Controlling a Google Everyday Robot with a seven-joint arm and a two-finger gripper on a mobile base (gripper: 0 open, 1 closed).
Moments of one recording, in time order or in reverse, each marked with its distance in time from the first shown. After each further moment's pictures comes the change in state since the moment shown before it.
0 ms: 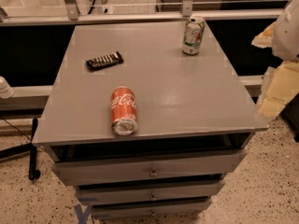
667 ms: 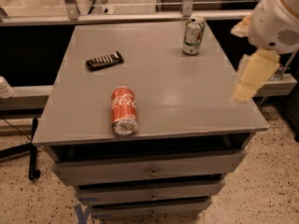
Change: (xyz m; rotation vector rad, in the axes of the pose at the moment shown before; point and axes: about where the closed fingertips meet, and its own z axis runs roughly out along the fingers) arm -0.040 -0.022 0.010 0.026 -0.096 -0.028
